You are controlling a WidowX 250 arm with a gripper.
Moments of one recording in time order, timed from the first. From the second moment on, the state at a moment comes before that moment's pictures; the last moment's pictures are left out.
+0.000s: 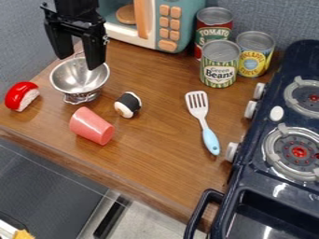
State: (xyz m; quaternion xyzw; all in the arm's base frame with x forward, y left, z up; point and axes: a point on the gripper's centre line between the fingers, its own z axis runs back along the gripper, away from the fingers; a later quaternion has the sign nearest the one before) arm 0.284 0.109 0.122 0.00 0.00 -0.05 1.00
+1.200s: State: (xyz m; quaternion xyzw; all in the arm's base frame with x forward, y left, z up) arm 0.291 0.095 0.117 -0.01 0.00 -0.06 1.00
